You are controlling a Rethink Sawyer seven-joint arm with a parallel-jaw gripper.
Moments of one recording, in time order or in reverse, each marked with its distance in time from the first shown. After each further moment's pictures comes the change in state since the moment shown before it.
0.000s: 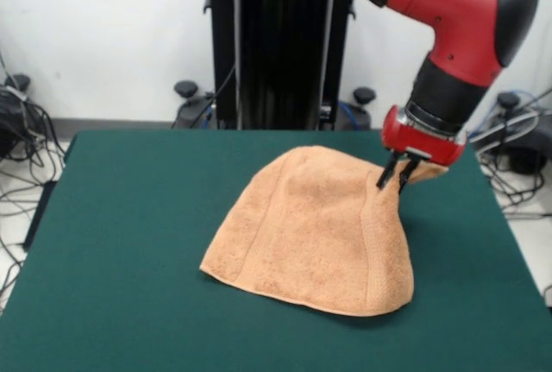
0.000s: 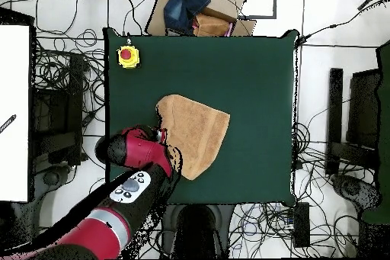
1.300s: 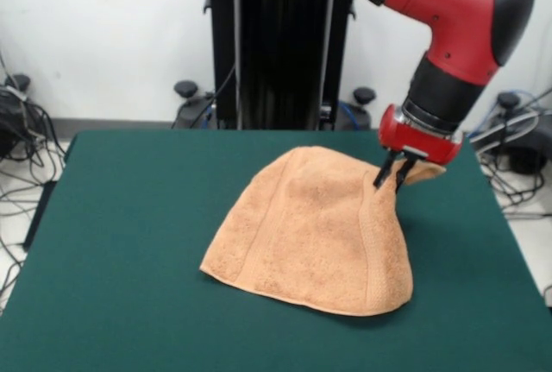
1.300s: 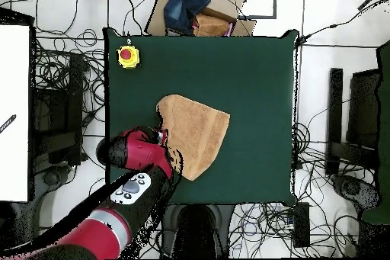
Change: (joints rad) arm 0.002 0.000 0.000 0.016 0.000 -0.030 0.000
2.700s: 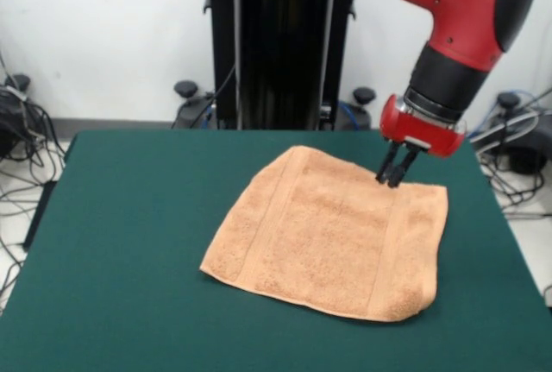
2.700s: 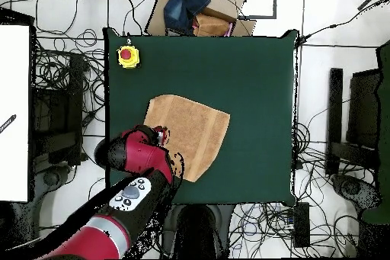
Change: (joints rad) arm -0.001 -0.042 0.000 0.033 0.000 -0.045 0.000
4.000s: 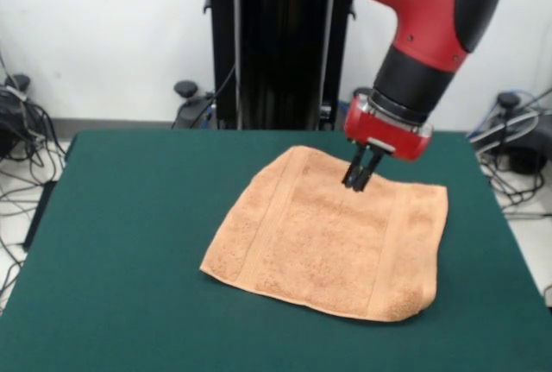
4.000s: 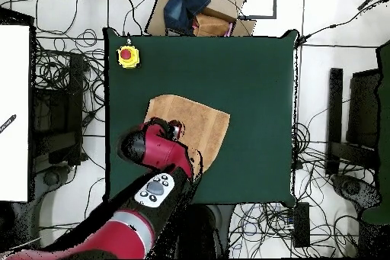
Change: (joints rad) arm -0.102 -0.033 0.004 0.000 -0.012 -0.002 0.000
